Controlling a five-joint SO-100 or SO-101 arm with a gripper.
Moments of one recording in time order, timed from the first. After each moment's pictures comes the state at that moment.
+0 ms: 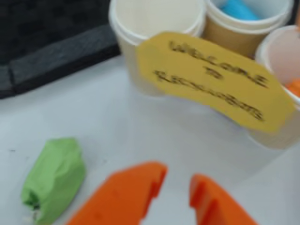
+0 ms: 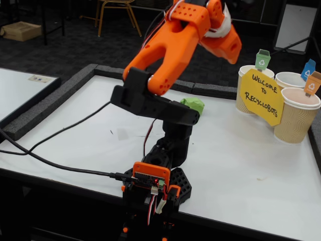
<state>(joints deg) 19.7 151.3 121.3 75.6 -73.4</state>
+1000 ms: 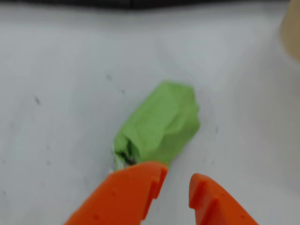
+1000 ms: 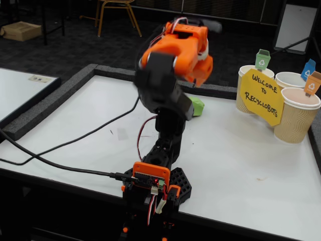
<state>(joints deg) 1.5 132.9 135.8 55.5 -73.4</state>
